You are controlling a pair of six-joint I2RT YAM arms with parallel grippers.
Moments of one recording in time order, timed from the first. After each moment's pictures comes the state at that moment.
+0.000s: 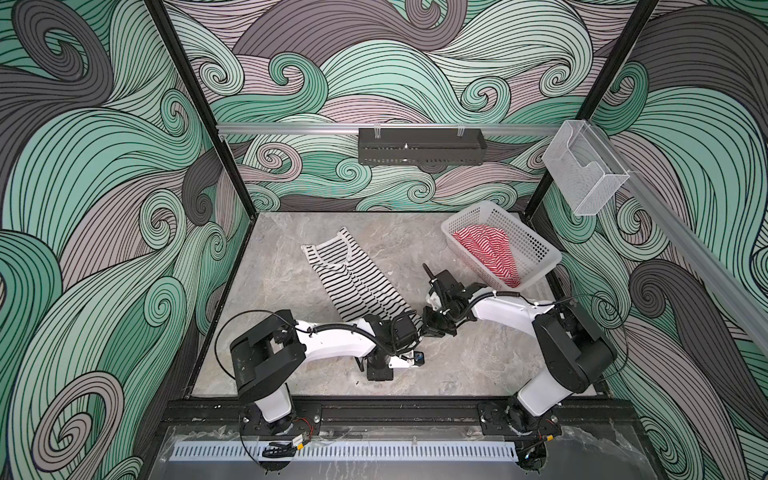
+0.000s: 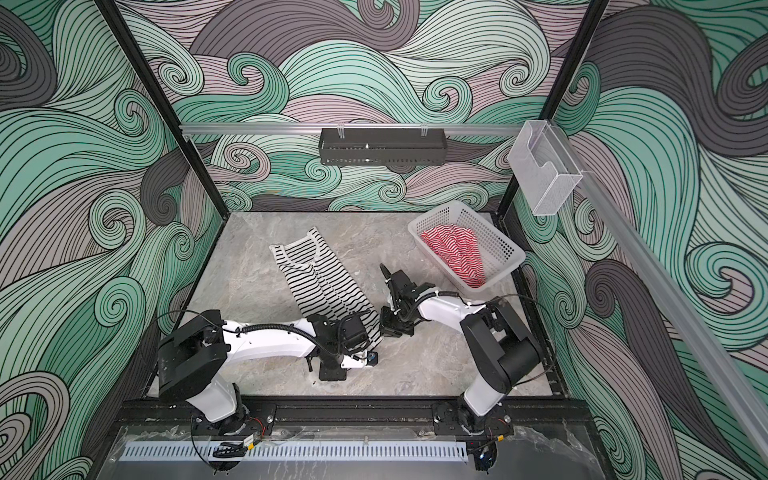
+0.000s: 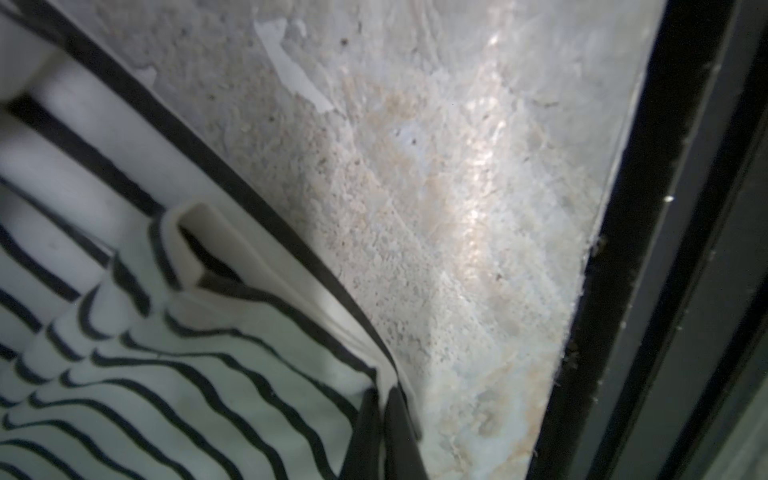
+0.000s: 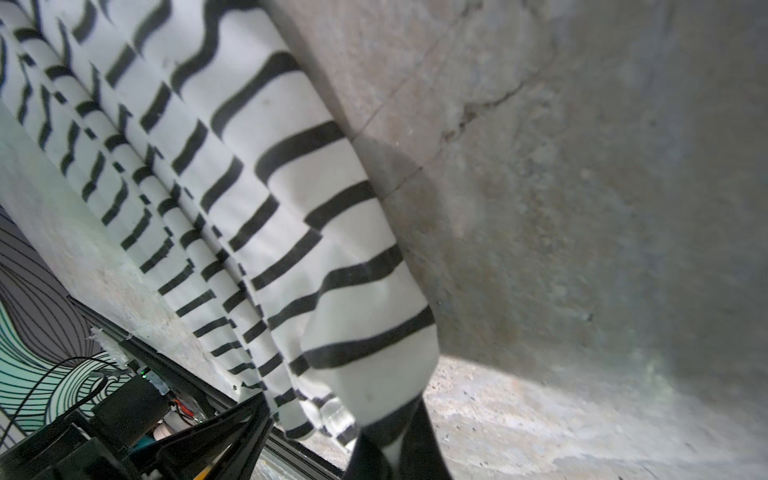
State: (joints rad) left arm -1.11 1.67 0.97 -0.78 0.05 0.47; right arm 0.57 1.61 0.87 -0.56 -0.42 0.66
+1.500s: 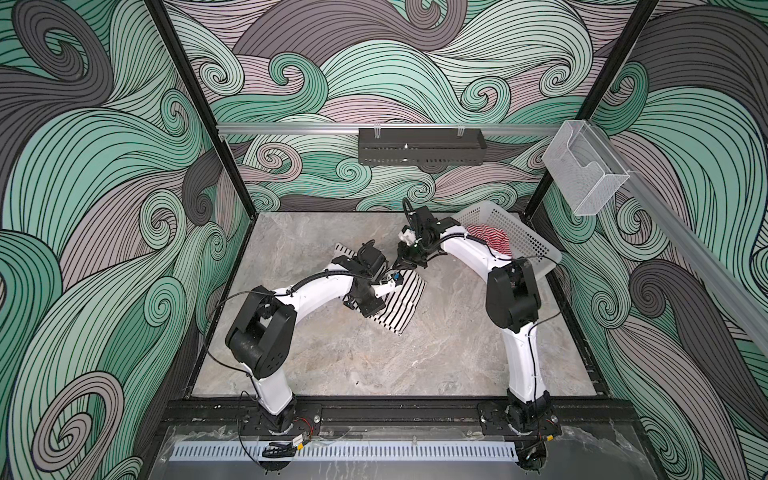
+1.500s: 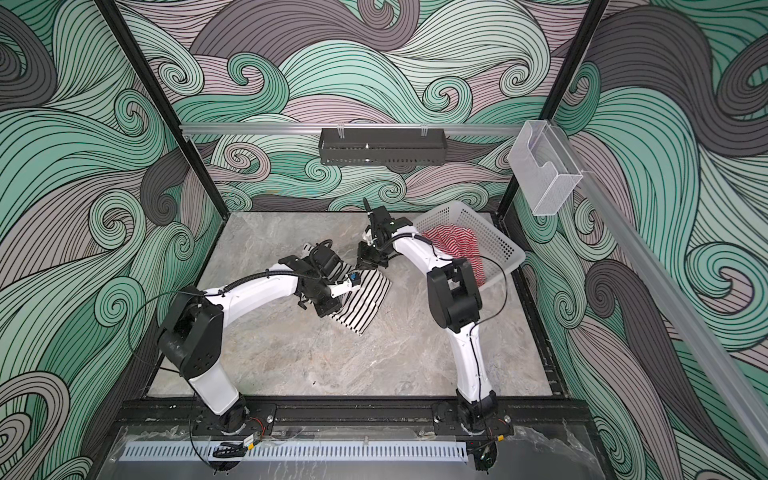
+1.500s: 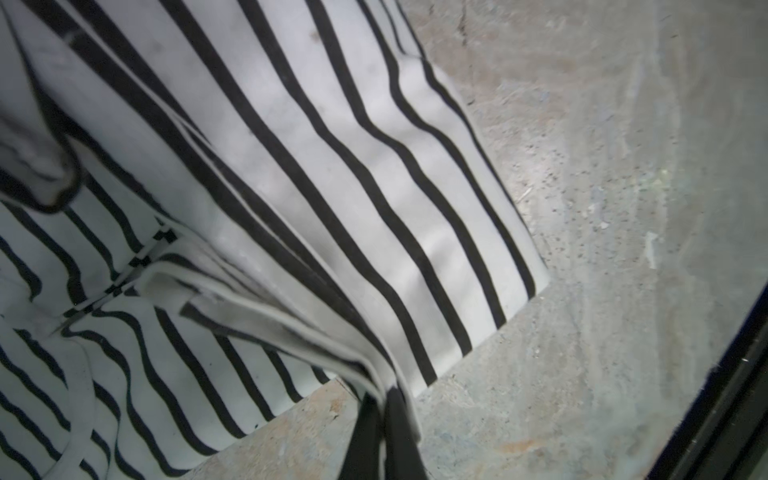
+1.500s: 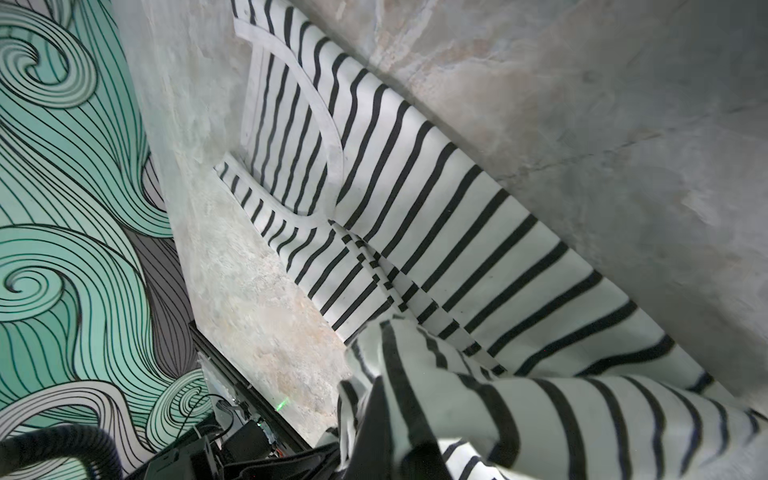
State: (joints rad) left arm -0.61 1.75 1.24 -0.81 0.17 0.47; right arm 0.49 2.25 1.96 -0.93 -0.53 0.45
